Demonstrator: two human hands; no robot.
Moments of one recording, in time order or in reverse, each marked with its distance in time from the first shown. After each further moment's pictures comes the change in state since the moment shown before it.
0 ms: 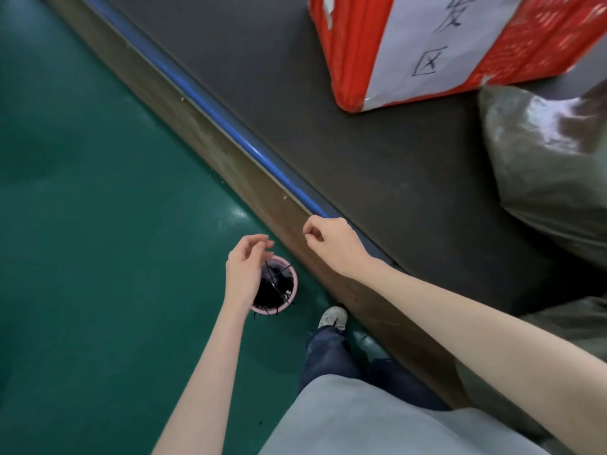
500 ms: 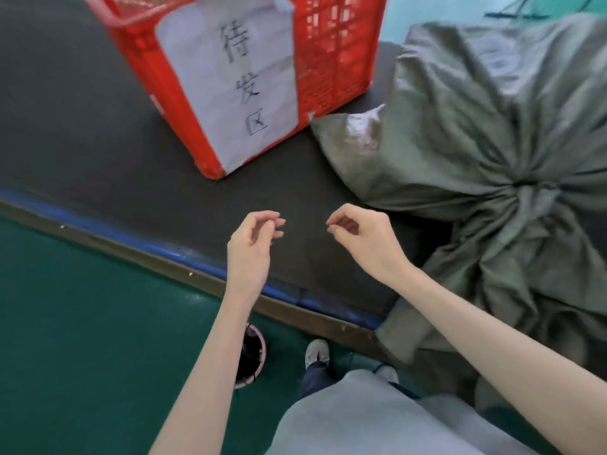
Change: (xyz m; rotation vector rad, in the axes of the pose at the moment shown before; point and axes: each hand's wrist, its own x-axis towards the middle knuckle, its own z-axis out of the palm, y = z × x) left_hand -0.046 0.138 0.150 0.079 -0.442 0.477; right_hand -0.123 0.055 -0.156 0.299 0.658 0.232
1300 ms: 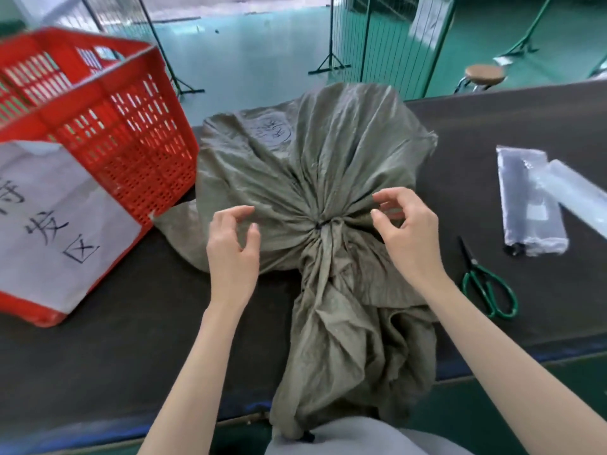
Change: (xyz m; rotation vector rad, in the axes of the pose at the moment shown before) left_hand 0.021 0.102 0.206 0.235 -0.200 0.589; right_hand -0.064 0.063 -0.233 -0.144 0.809 0.136
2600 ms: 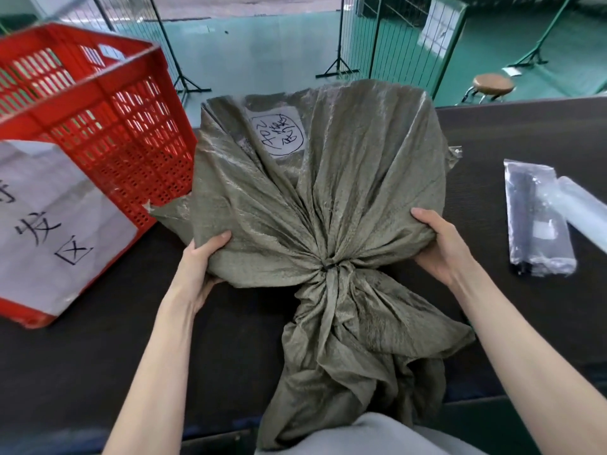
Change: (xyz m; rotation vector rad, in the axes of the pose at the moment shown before) left_hand 0.031 -0.058 -0.017 -0.721 -0.229 -0.764; right_hand 0.047 0.066 -0.023 1.007 -0.292 0.749
